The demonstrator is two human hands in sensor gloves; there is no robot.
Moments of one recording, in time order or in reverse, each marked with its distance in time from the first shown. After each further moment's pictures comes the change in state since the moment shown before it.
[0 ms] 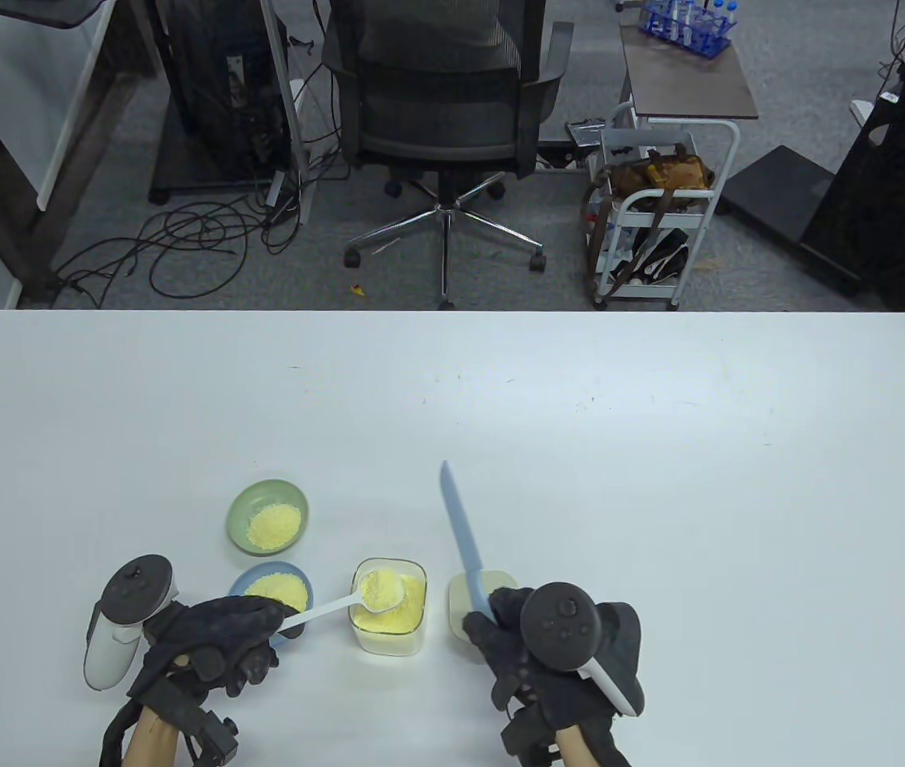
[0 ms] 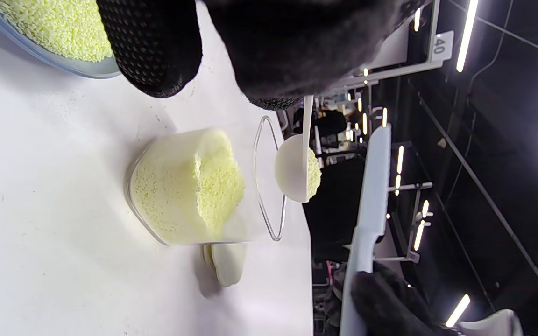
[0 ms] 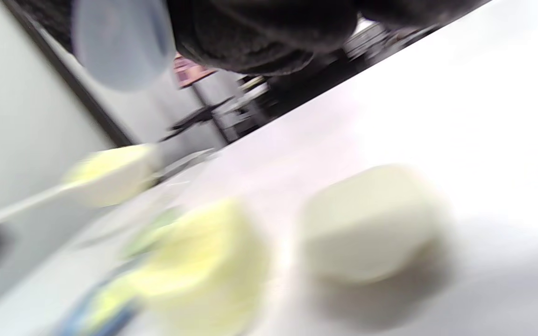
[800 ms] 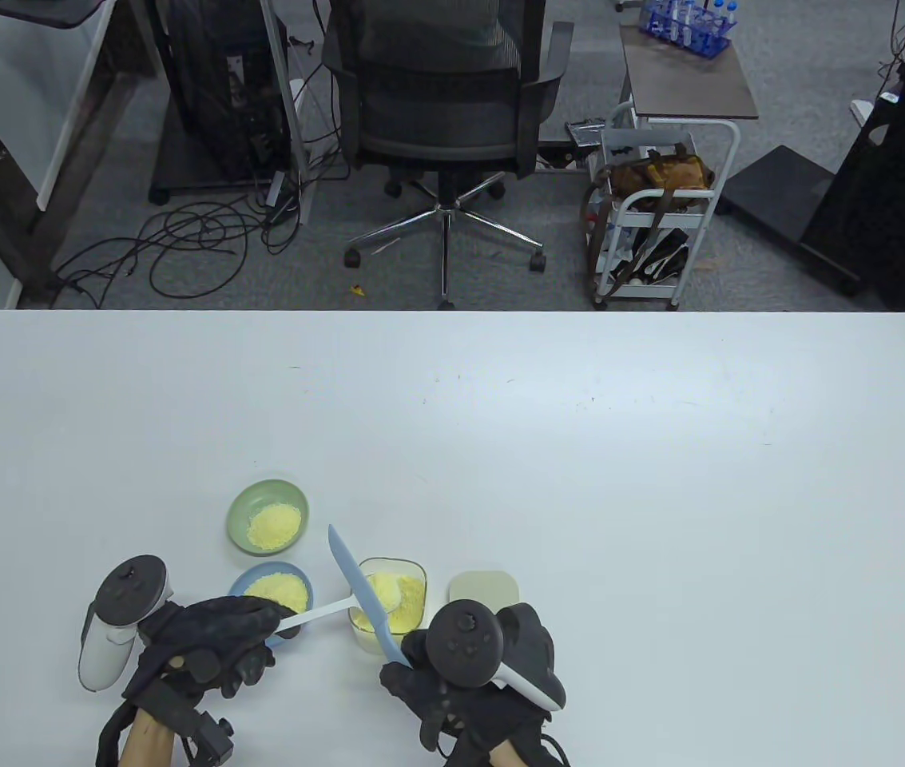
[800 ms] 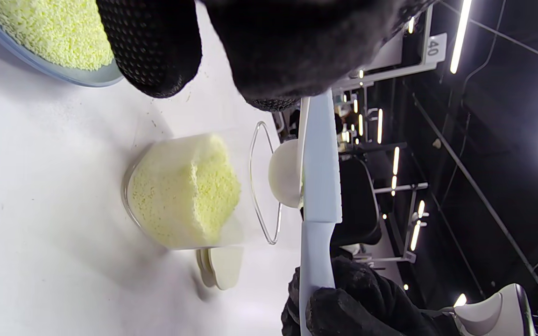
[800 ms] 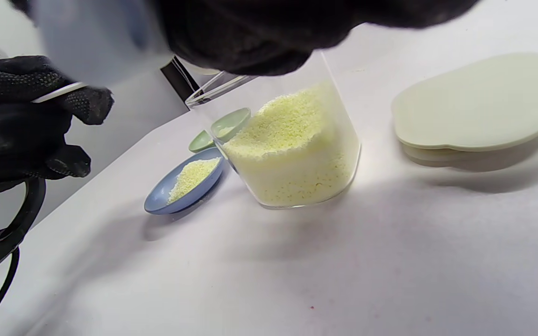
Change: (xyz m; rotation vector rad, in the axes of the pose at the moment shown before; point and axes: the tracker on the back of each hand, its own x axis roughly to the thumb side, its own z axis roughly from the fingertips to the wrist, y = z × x) left_hand 0.001 0.004 0.003 0.011 -0.013 -0.008; right_hand 0.029 0.047 -0.009 0.216 -0.054 0.086
